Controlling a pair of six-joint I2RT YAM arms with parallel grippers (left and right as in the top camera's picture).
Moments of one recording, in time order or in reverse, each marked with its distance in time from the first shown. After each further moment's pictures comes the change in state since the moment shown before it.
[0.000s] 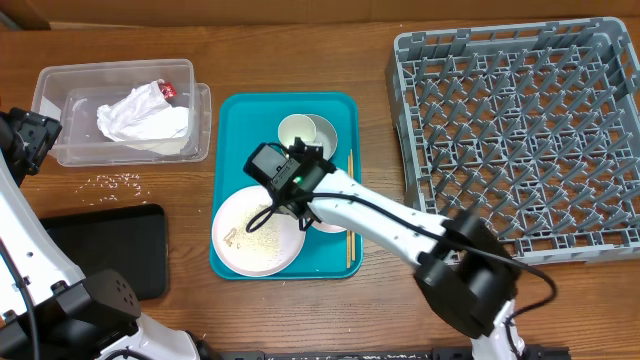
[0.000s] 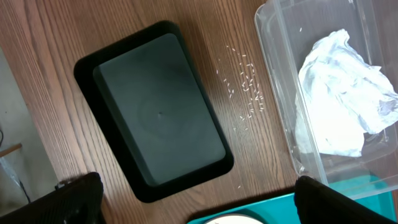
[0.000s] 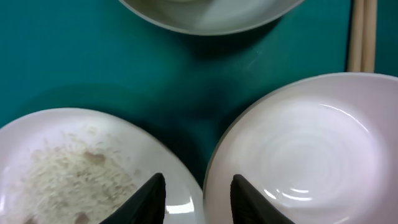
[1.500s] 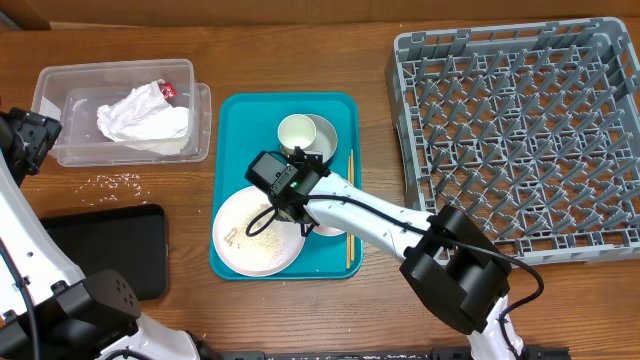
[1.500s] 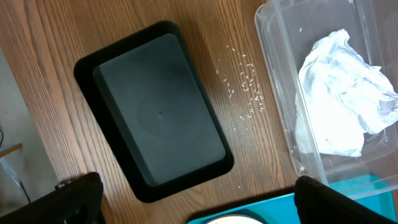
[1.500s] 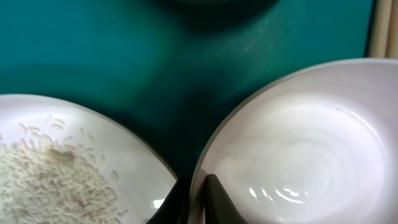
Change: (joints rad) left arm 0.000 0.000 0.000 0.000 0.000 0.000; right arm 0.002 0.032 -0.029 0.007 -0.018 -0.011
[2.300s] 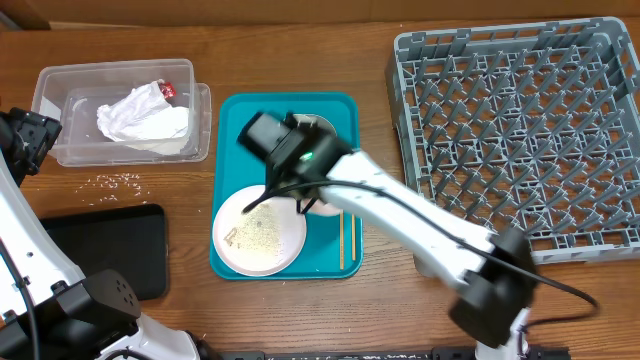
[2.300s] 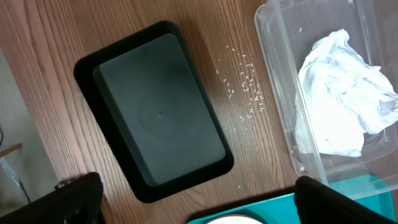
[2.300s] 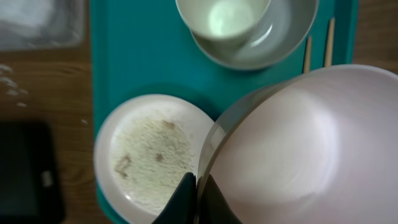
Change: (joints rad) left arm 0.000 0.000 0.000 0.000 0.000 0.000; right arm -0.047 -0.161 0.316 -0.275 -0.063 -0.103
